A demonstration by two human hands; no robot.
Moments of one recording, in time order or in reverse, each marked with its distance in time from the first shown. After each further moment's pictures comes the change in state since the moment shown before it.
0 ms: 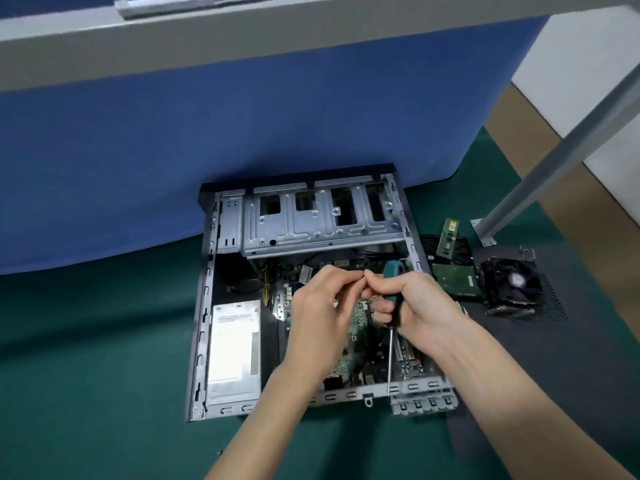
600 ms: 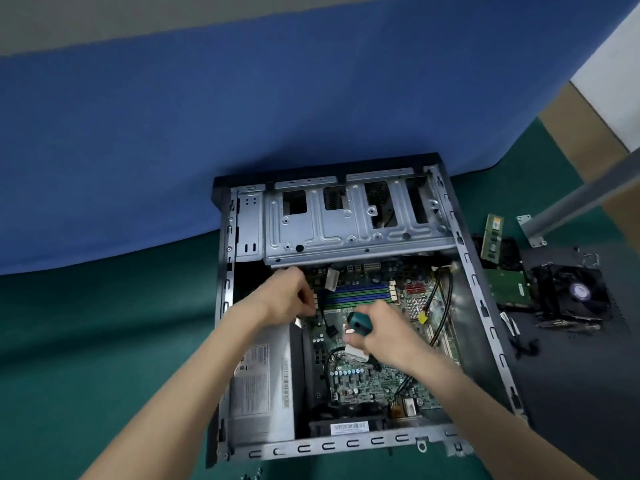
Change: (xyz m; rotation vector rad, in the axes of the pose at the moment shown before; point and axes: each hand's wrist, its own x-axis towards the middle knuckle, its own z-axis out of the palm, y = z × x) left_hand 0.063 -0.140 -0.043 0.393 -0.940 -0.493; right_hand 0.091 0.071 0.019 -1.268 -0.067 -0.158
